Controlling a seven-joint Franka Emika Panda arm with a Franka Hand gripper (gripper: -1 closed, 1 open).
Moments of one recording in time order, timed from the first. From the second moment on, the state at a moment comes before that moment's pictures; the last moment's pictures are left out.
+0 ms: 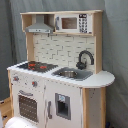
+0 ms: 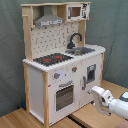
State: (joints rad) arm -0.20 -1.53 1.79 -2.56 0.05 2.75 0.61
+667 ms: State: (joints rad) arm -0.31 -1.54 1.79 -2.55 0.05 2.80 0.79
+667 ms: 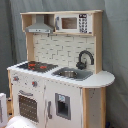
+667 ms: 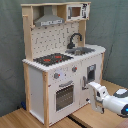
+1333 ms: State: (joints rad) arm -0.44 -1.54 1.76 -2.54 0.05 2.95 0.84
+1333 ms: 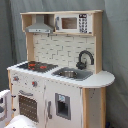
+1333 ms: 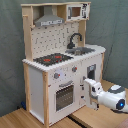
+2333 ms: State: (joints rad) arm -0.59 -1.56 1.79 -2.55 0.05 3.24 0.83
